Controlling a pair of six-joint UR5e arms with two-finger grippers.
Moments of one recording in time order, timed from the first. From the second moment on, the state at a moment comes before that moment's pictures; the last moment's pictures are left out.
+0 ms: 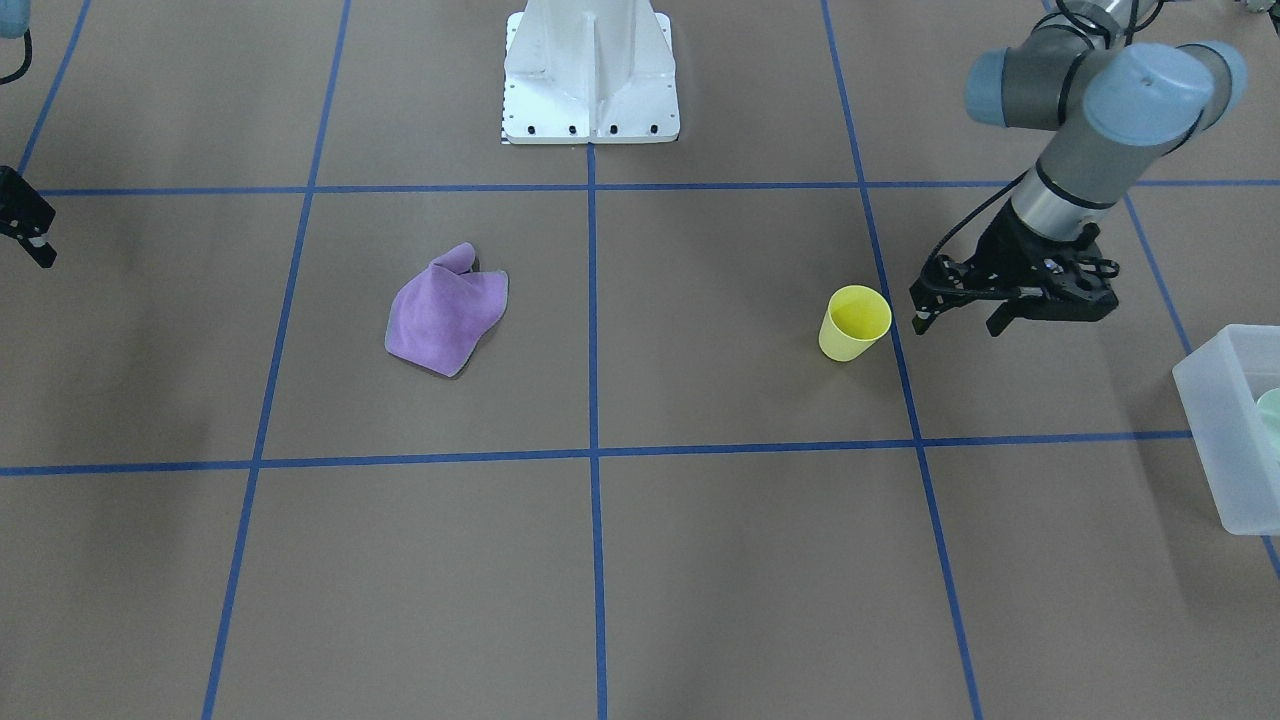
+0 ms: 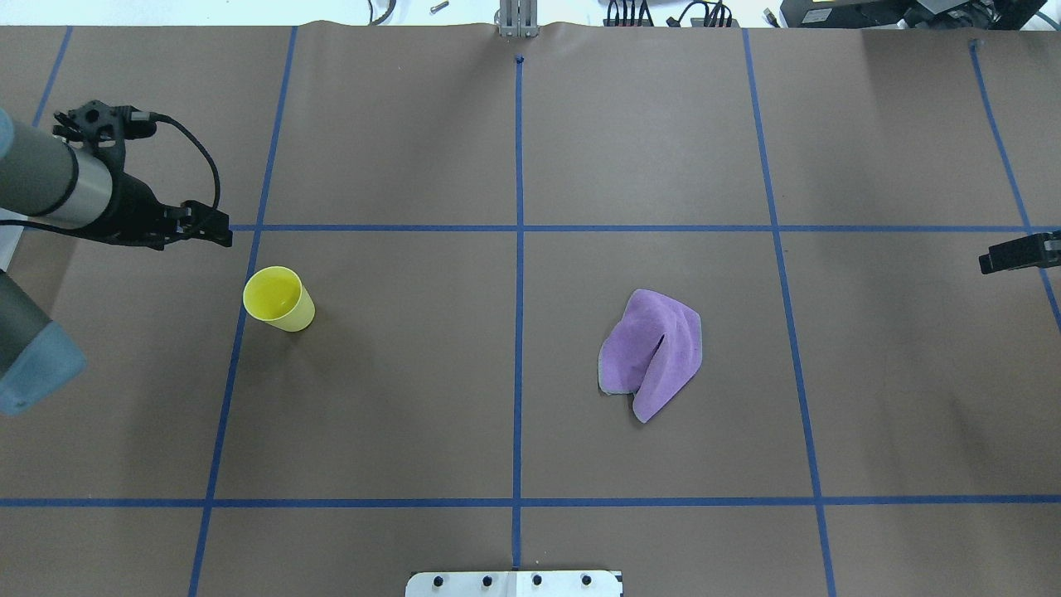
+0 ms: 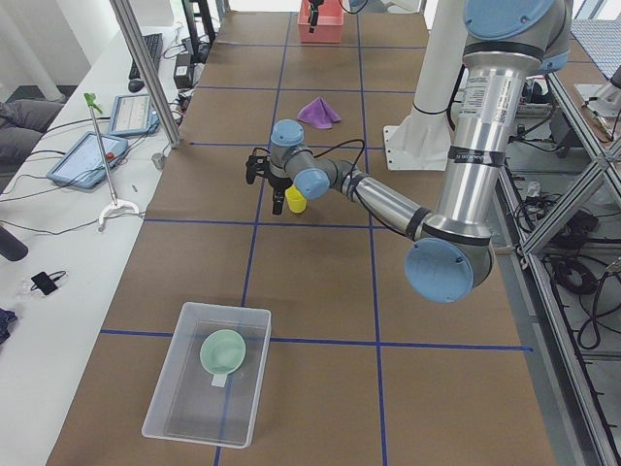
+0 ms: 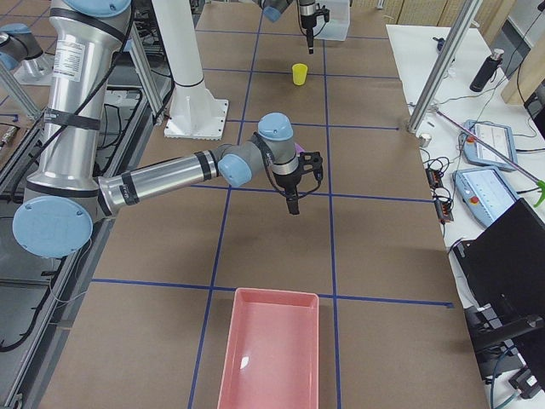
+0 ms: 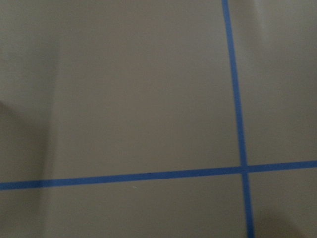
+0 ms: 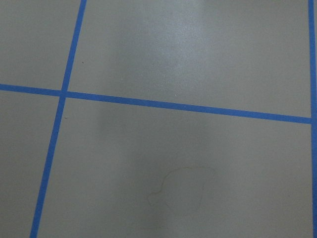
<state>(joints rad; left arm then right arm) -0.86 -1.75 -1.83 -1.95 -2.05 -1.01 1.12 -1.77 2.06 -1.25 2.12 0.61</state>
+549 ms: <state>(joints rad) -0.75 -1.76 -1.82 -1.95 -2.01 -1.04 1.12 -1.77 2.05 -1.25 2.11 0.61</state>
